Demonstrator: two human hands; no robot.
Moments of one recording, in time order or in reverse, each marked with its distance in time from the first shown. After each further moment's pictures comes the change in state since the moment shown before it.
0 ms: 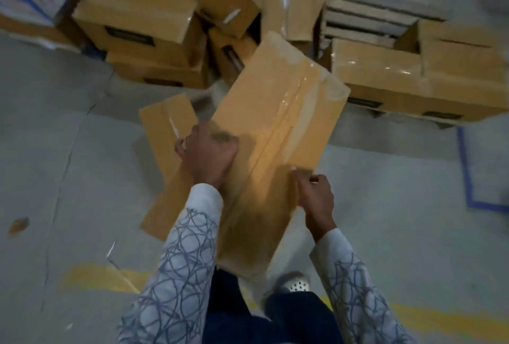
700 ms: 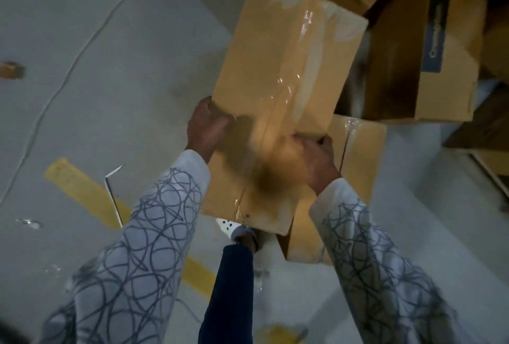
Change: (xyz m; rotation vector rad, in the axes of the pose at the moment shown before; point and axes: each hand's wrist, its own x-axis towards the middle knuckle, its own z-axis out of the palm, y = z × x) left_hand 0.310 -0.445 0.057 -0.530 -0.016 -0.714; right_hand 0.199 -0.003 0.520 -0.254 -0.380 0.065
